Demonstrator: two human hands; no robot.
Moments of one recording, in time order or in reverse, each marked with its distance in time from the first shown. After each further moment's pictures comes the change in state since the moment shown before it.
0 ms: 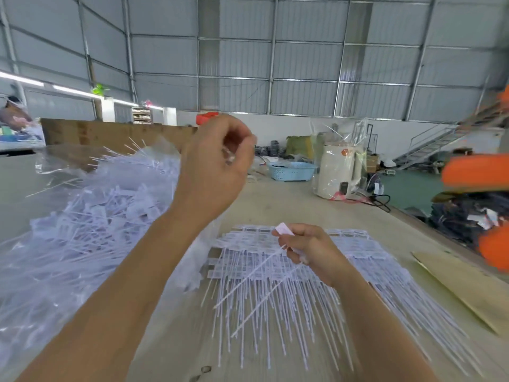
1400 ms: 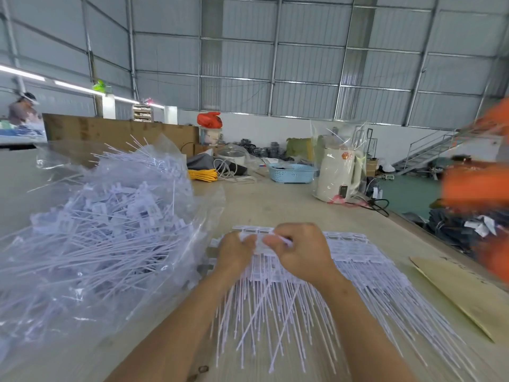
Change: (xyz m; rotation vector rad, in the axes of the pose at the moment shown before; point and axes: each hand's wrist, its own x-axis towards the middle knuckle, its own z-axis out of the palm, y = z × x) left_hand -0.105 -0.102 0.094 -0.065 -0.326 -1.032; right_hand -0.003 -0.009 0.024 -0.883 0.143 -0.497
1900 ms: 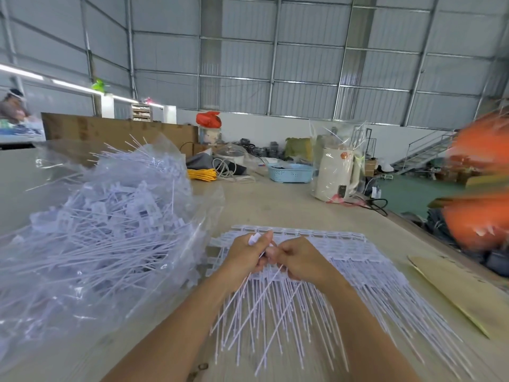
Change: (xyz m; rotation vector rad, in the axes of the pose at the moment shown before) left_hand -0.025 0.008 0.004 -0.406 -0.335 0.068; right_hand -0.006 0.026 0.010 0.355 -0.291 0.438
